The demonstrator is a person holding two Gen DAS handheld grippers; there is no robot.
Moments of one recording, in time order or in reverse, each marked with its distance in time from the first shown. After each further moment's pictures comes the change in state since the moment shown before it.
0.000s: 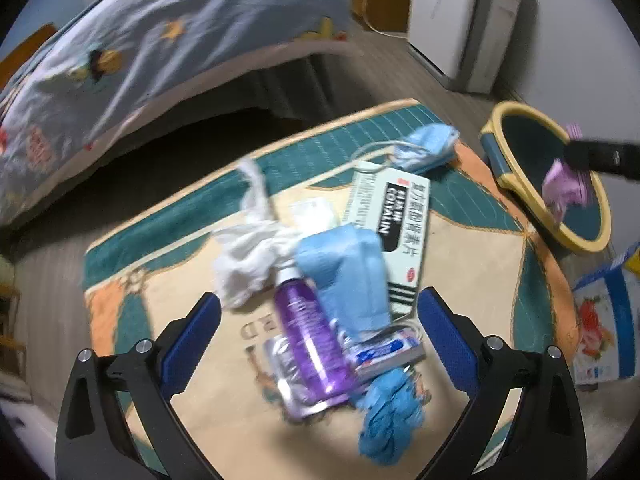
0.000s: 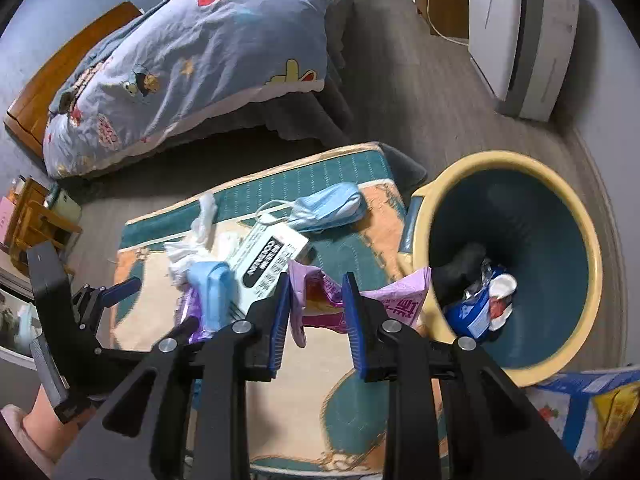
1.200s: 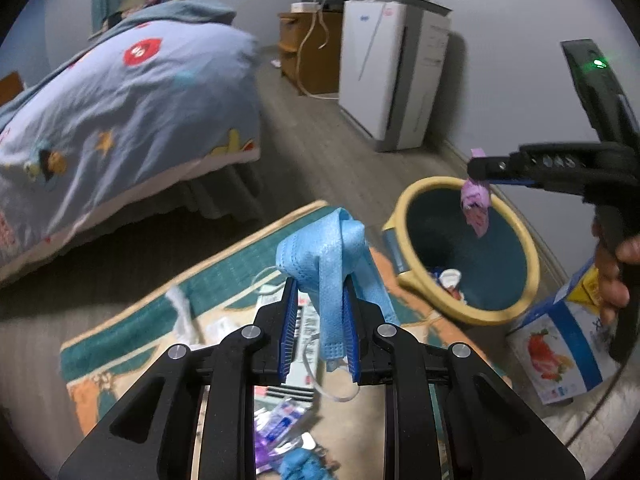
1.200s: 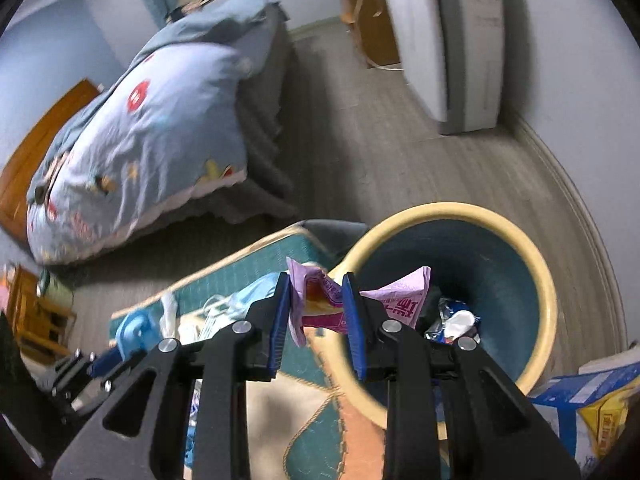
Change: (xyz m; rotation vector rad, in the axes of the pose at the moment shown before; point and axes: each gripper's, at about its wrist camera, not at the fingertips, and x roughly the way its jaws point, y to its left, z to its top) left arm -0.059 -0.058 0.063 0.102 -0.228 -0.173; right arm -0.039 -0.091 0.038 0.234 -0.185 -0.049
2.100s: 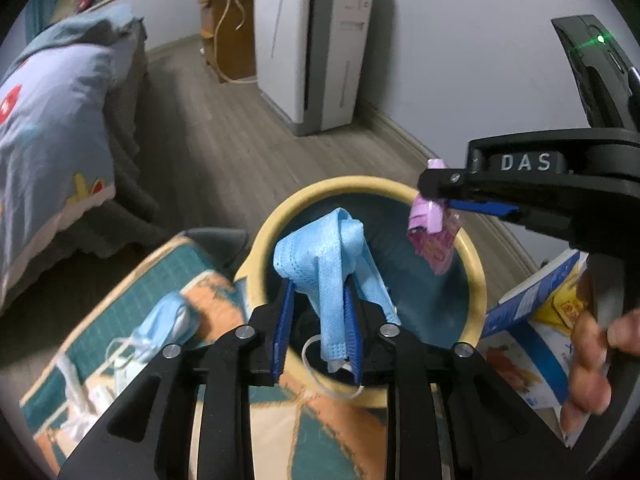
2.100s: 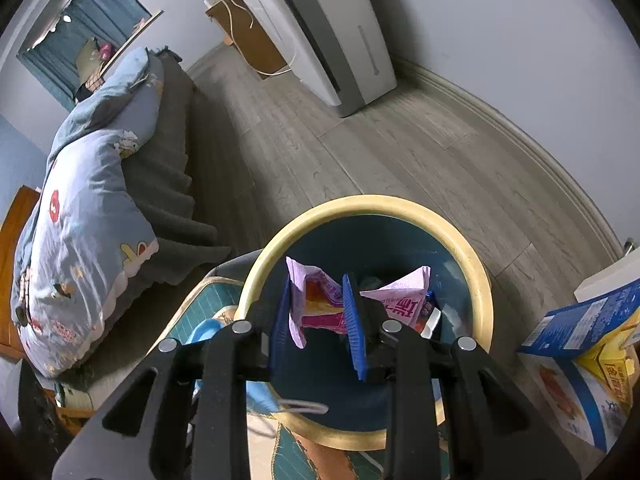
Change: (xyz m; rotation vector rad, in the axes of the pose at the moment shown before) left arm 0.089 -0.140 0.060 0.130 0.090 -0.141; right arm -0.004 -0.104 0.007 0.374 -0.030 -0.116
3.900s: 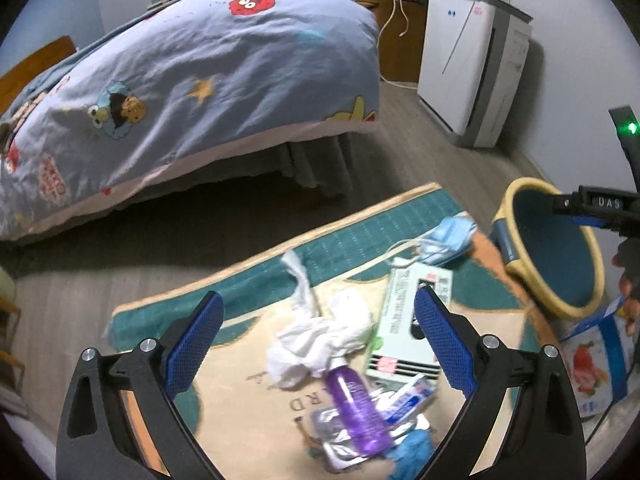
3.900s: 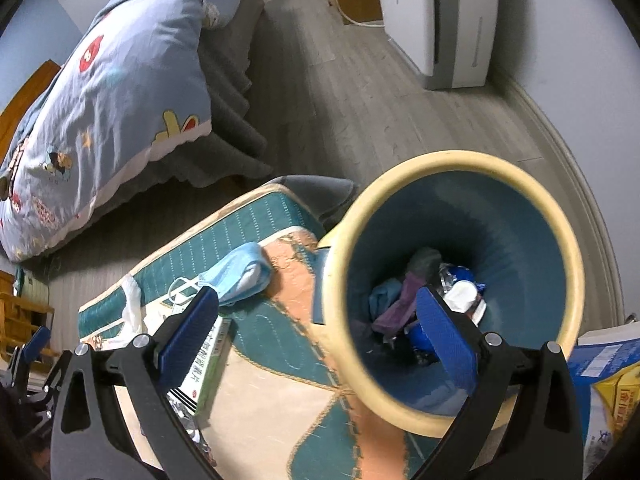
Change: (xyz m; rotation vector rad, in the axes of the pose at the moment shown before) left arm -0.109 0.221 -0.126 -0.271 -0.016 0.323; right arm 0.060 0.118 -0.069 -0.367 0.164 -0.021
